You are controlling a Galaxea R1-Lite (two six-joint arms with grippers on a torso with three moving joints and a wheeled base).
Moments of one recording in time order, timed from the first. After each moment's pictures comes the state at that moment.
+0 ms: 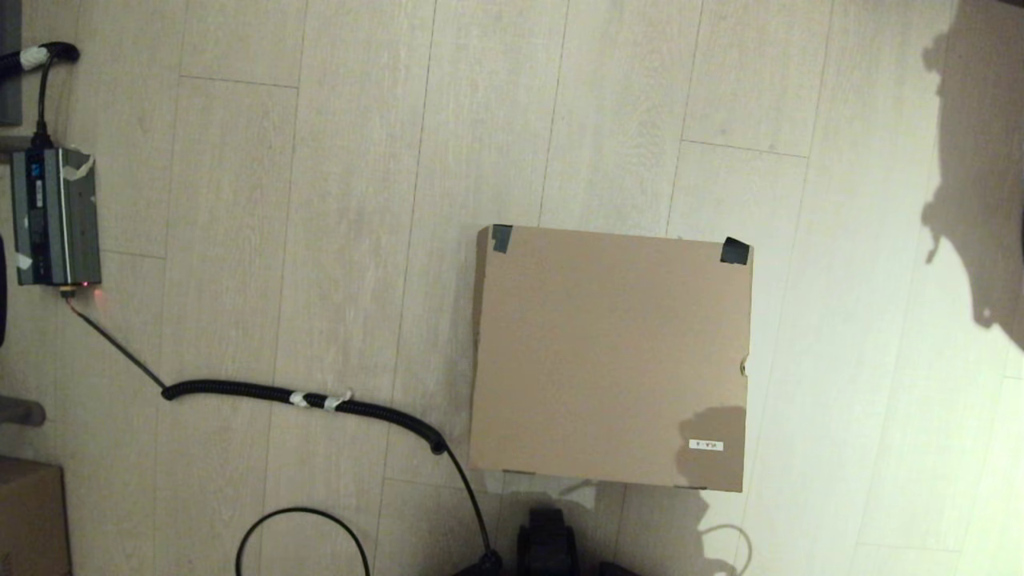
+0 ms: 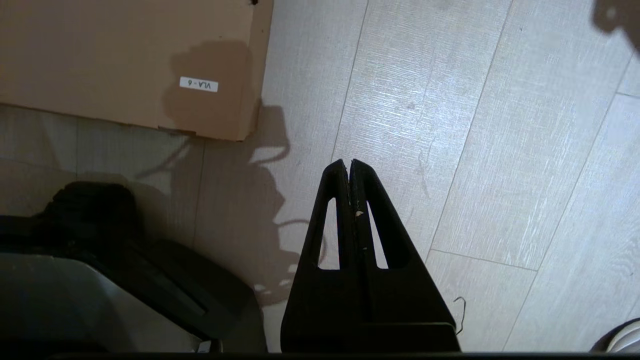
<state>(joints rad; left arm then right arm) -0.01 0.26 0.00 -0.02 -0.04 0.07 0.00 0.01 0.00 0.00 0.01 -0.05</state>
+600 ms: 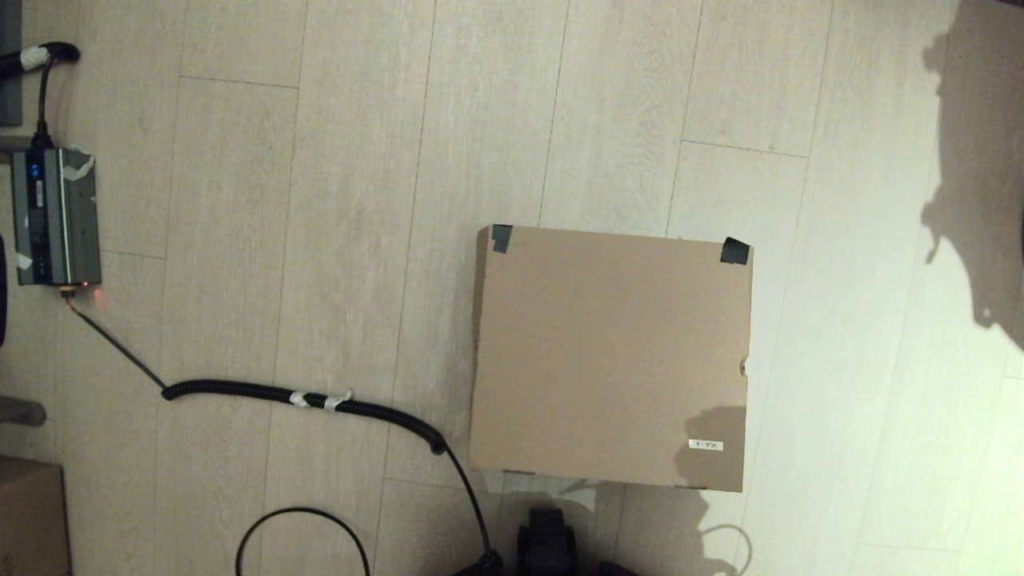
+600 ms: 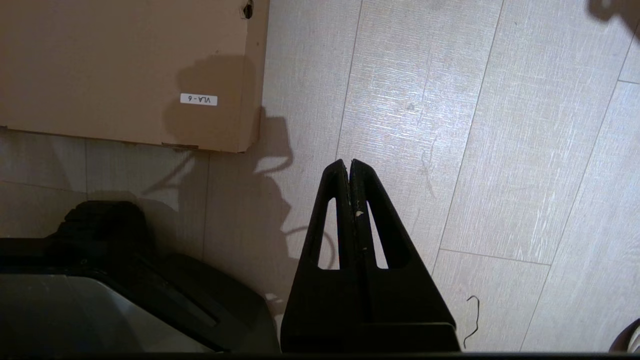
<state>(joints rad) -0.01 0.02 0.00 0.00 0.00 0.03 0.00 0.00 0.00 0.00 0.00 0.00</state>
